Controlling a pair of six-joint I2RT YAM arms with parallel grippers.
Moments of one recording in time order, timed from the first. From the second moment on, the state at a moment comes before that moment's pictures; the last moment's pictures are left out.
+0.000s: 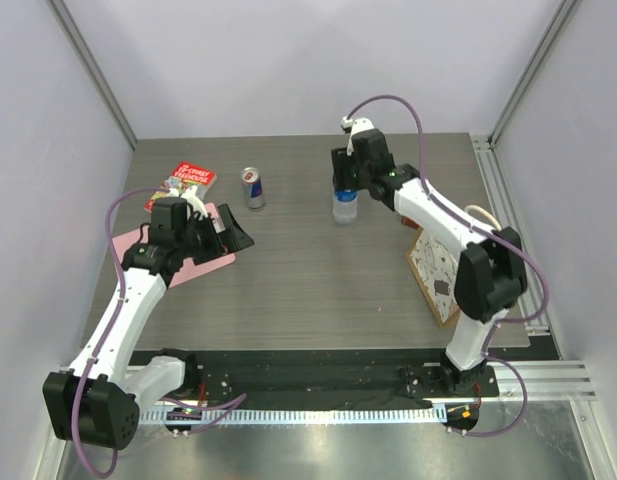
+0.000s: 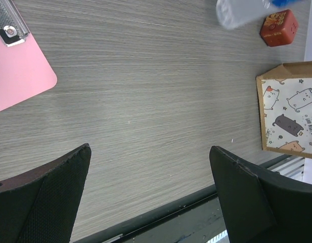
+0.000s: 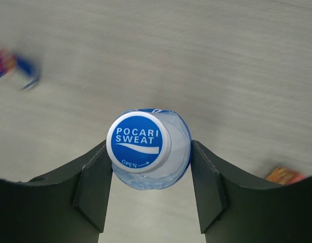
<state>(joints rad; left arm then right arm) -0.16 1.04 0.89 -0.58 0.35 -0.50 0.45 1.85 1.61 -0.34 0.15 0.14</state>
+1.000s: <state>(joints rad) -0.16 1.04 0.89 -0.57 0.36 -0.50 0.81 1.35 1.00 -0.23 0.21 0.29</state>
